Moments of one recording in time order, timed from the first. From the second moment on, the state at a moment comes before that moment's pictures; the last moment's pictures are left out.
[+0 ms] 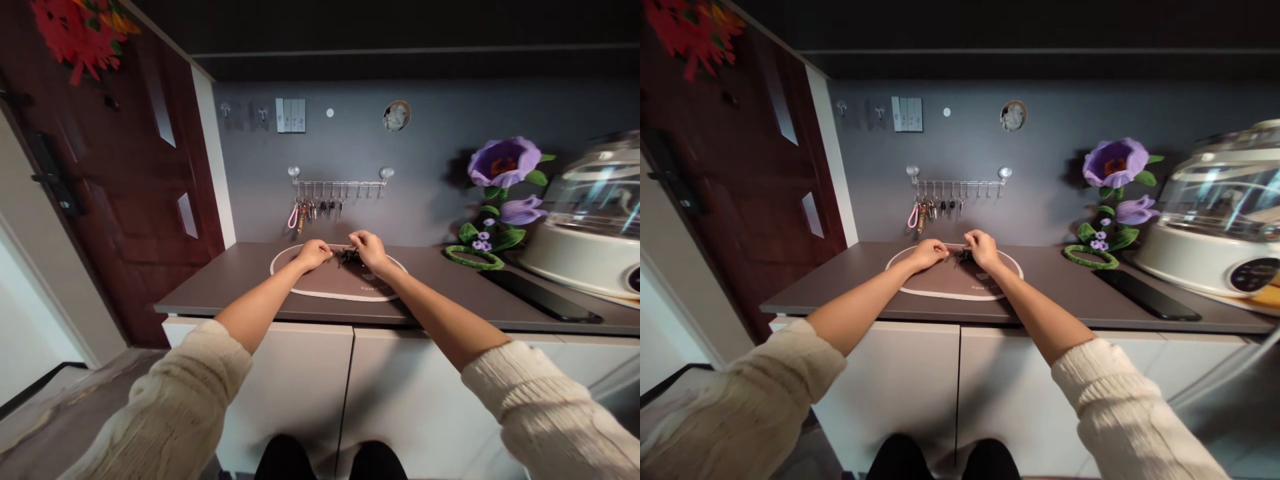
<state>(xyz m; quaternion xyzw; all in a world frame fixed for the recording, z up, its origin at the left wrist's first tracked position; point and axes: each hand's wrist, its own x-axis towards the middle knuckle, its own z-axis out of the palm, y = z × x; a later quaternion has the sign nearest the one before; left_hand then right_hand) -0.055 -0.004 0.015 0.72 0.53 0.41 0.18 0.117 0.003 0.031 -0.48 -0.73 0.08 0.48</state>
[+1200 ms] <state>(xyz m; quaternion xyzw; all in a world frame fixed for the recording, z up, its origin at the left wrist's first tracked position) -0.009 -0.007 0.008 0.80 0.51 0.32 -0.01 0.154 0.015 0.013 -0.54 -0.76 -0.10 0.34</state>
